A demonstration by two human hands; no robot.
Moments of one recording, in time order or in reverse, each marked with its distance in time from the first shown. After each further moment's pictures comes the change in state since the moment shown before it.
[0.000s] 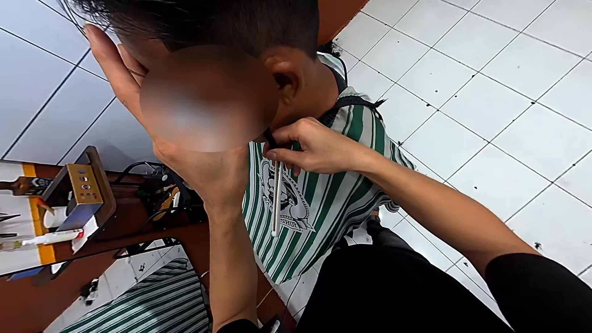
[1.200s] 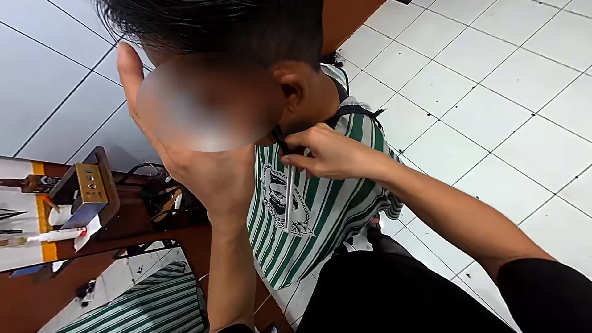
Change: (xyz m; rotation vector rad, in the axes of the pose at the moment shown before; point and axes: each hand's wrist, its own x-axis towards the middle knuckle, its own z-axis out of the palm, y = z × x) left_hand 0.001 0.019 -0.008 0.157 0.016 -0.005; right_hand -0.011 -0.011 -0.012 -0.204 -0.045 0.039
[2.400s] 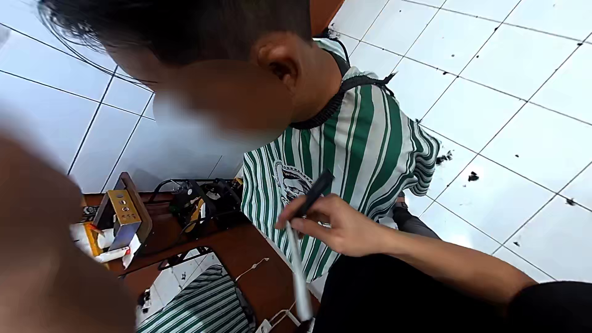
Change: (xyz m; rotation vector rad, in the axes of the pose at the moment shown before) left_hand 0.079 -0.080 -0.133 -0.092 -0.409 0.024; right_hand -0.054 -0.030 0.131 0.776 0.329 0.005
